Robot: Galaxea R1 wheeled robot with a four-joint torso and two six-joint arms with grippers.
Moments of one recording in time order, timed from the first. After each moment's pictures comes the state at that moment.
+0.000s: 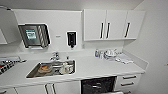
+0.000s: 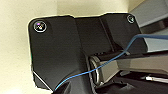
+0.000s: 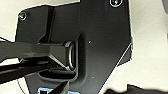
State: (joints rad) left arm 1.55 3.07 -2.80 0.47 -0.14 -0.37; right arm -1.56 3.05 -2.83 -1.12 0.04 1.05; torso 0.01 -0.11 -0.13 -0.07
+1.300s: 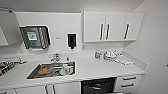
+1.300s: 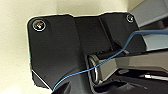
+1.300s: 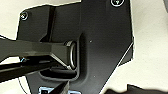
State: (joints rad) left arm 1.56 3.07 -2.80 0.47 -0.14 -0.38; right arm -1.57 3.05 -2.82 -1.12 0.04 1.05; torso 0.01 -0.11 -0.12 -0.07
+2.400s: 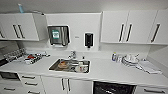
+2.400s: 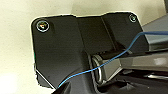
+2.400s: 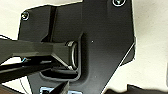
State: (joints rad) left arm 1.56 3.06 -2.80 0.47 -0.13 -0.38; right arm -1.57 3.05 -2.82 -1.11 0.04 1.05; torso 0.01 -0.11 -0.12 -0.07
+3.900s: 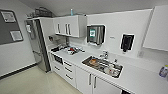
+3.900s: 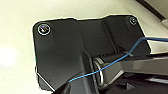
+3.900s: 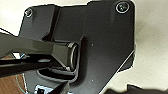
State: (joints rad) left arm 1.55 3.05 -2.80 0.47 -0.15 -0.37; right arm -1.57 3.03 -2.78 -0.18 0.05 0.01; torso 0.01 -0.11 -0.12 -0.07
